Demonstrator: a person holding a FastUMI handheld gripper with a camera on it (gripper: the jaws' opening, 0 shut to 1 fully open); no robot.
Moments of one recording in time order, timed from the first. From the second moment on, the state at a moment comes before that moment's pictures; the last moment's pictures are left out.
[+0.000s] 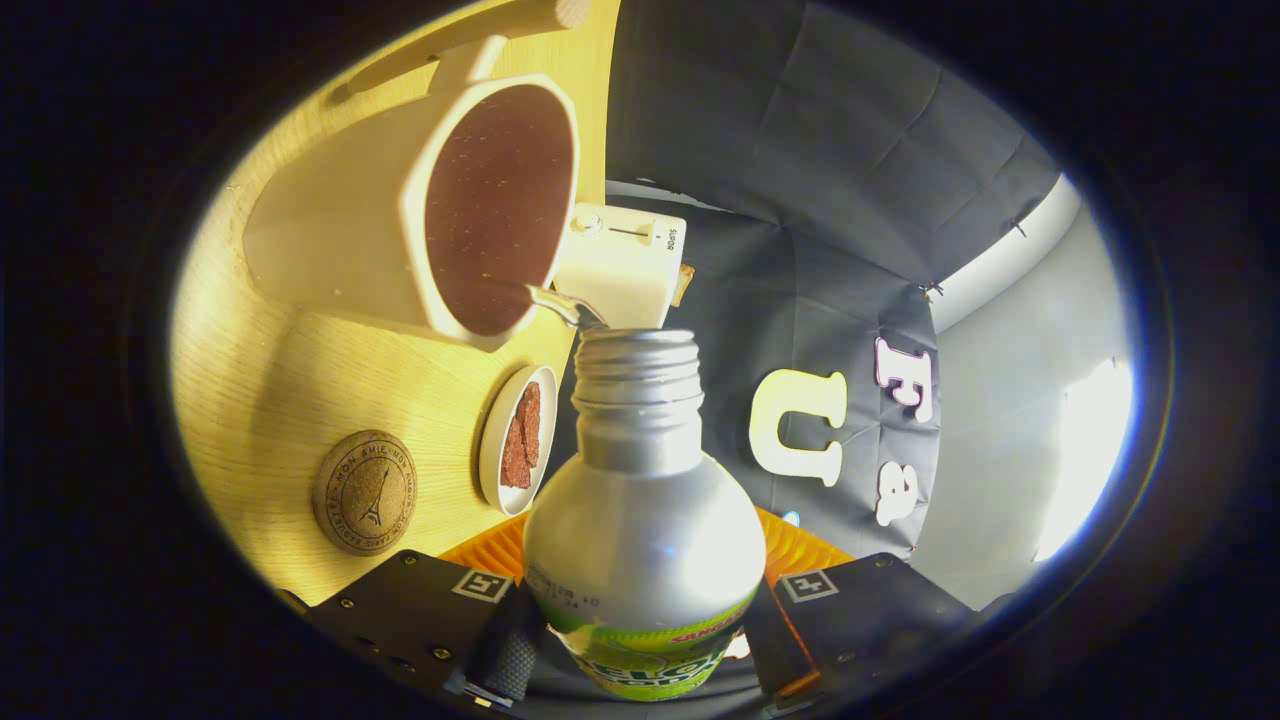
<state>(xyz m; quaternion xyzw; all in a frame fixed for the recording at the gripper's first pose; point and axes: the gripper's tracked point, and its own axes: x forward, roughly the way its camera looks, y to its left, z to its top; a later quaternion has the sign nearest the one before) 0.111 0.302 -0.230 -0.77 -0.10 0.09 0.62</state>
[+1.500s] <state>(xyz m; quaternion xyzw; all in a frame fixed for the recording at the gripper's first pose) 0.108 0.304 -0.218 -0.81 -0.13 0.09 0.56</state>
